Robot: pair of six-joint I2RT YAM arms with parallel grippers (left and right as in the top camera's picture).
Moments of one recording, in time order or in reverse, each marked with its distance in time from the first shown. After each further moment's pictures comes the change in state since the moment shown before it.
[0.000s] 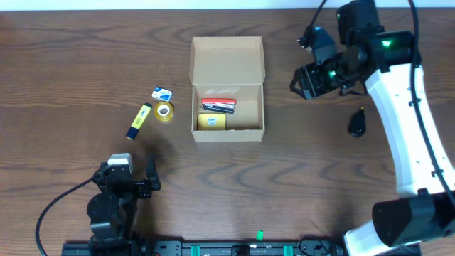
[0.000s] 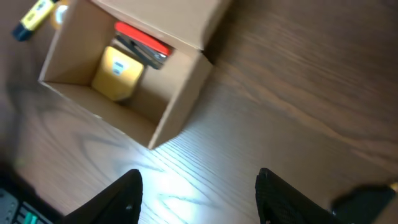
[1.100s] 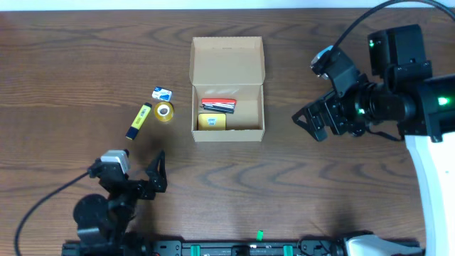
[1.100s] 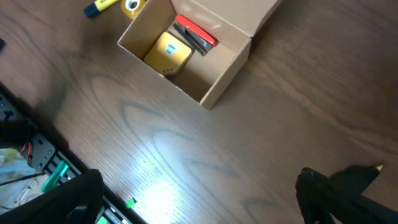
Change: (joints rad) left arm 0.000 0.151 0.246 -0.062 0.234 -0.200; right arm 0.018 -0.307 0.000 -0.196 -0.054 -0.107
